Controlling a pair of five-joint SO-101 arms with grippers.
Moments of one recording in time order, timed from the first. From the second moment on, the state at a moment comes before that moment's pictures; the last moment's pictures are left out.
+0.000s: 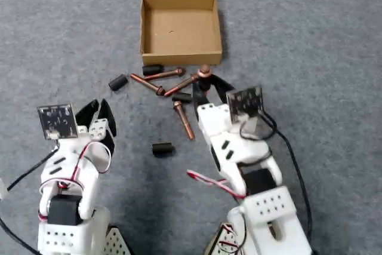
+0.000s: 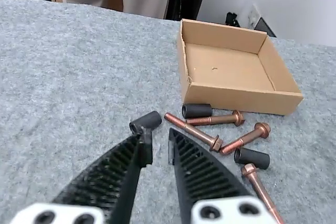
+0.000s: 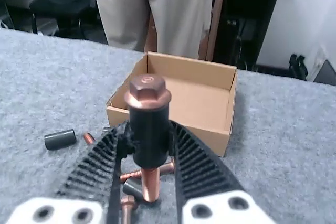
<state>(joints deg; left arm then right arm) -0.4 -102.3 84.4 42.9 0.0 -20.4 -66.8 80.0 7.3 -7.1</state>
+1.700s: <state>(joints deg) -7.9 -103.9 89.8 42.9 0.0 -12.7 35.1 5.0 -14.1 -6.7</state>
